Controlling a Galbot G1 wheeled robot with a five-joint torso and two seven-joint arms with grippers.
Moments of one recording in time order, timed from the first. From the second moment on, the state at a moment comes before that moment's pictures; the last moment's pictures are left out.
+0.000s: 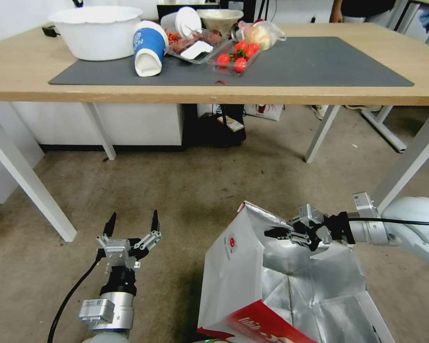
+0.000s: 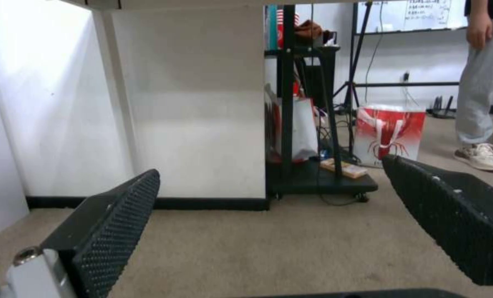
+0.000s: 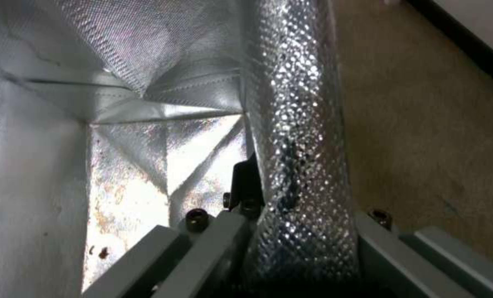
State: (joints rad) left arm 1.81 -1.30 -0.40 -2.25 -0.13 -0.21 -0.30; right arm -1.04 0.34 0.21 2.01 0.71 -0.29 -0.84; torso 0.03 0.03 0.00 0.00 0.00
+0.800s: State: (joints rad) left arm 1.81 -1.31 -0.39 -2.24 -0.14 -0.23 -0.31; right arm -1.06 0.33 0.24 2.01 0.71 -0.28 -0.84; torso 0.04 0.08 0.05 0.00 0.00
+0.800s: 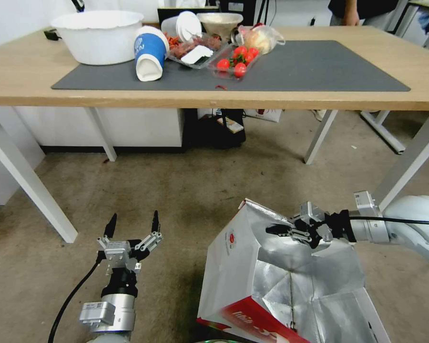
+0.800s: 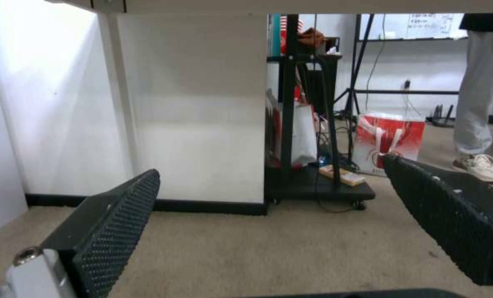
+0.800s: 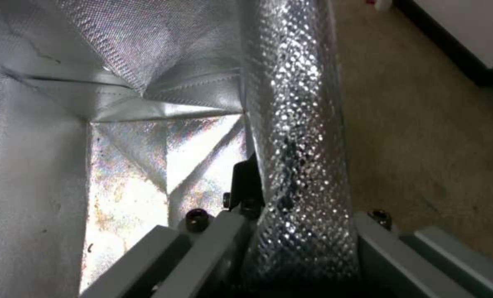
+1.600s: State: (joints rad) left arm 1.81 -1.31 -0.39 -2.25 -0.14 -0.22 -0.30; right arm -1.09 0.32 0.28 2.01 0.72 -0.27 -0.84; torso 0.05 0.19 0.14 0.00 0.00
